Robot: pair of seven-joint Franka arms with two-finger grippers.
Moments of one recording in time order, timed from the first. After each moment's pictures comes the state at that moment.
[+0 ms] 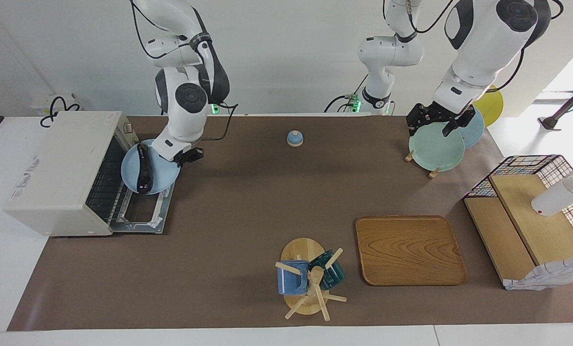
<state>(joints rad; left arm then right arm) -0.15 -0.05 -0.02 -1.70 -0.01 1.57 -0.06 0.20 0.01 0.01 -2.13 -0.34 1.88 0.17</state>
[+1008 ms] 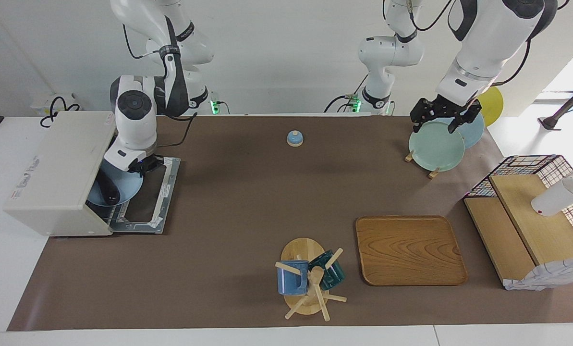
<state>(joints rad) -0.15 -0.05 -0.02 -1.66 -0.01 1.55 -0.06 -0.01 0.01 0.01 -2.19 -0.38 2.05 -0.08</state>
